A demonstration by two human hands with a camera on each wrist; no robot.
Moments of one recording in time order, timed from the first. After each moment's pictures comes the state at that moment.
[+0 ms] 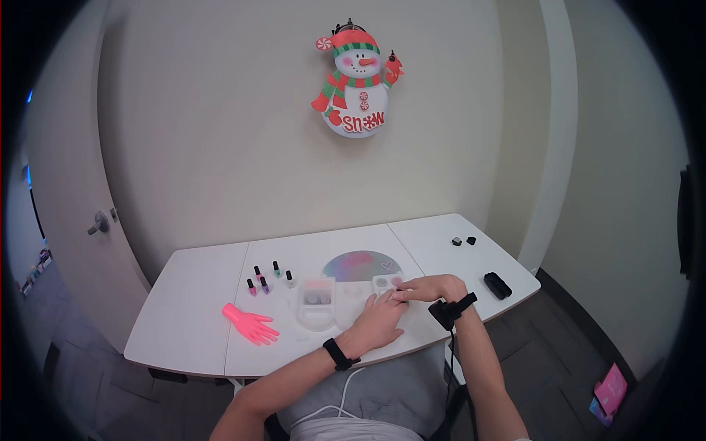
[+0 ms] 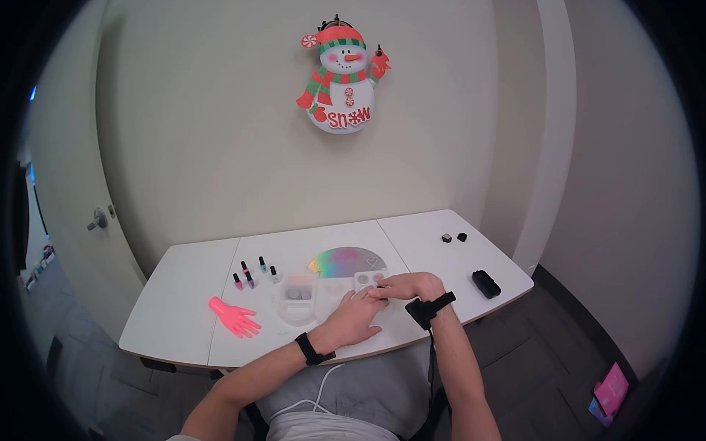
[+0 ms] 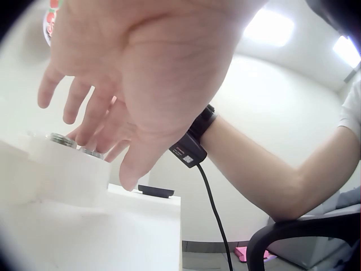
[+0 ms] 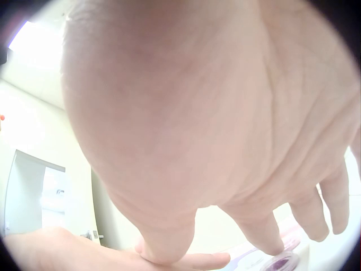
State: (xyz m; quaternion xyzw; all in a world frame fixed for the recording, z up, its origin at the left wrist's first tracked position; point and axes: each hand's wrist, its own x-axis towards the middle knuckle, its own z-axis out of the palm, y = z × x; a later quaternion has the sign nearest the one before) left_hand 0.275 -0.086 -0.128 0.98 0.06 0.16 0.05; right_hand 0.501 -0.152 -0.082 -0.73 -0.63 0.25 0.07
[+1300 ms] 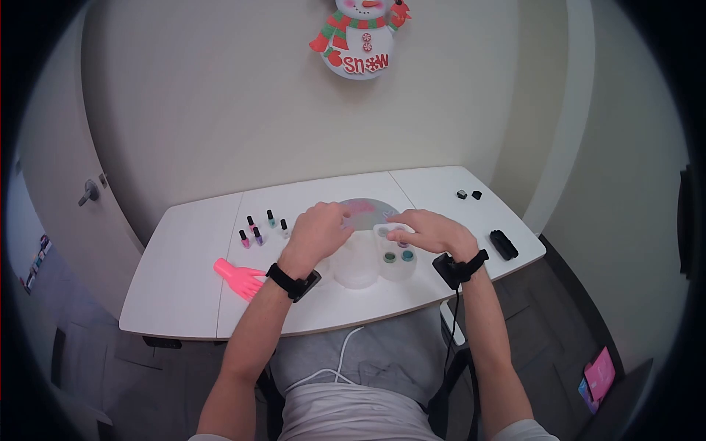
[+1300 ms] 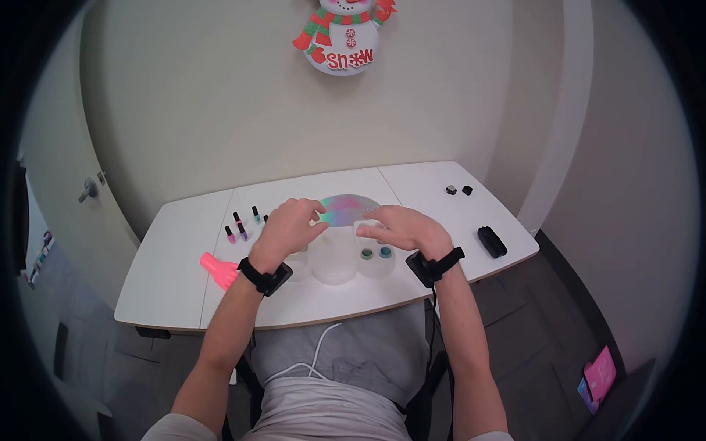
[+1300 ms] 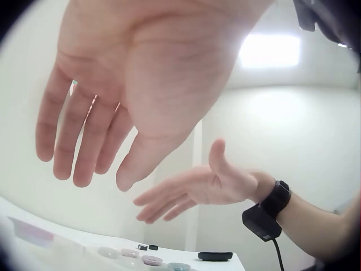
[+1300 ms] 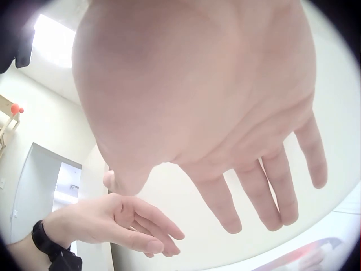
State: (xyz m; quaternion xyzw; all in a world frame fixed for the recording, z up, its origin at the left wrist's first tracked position) left_hand 0.220 -0.015 -0.038 0.93 0.27 0.23 0.08; right_hand 0.450 -0.173 -0.032 -0.69 -0.69 0.12 0.19
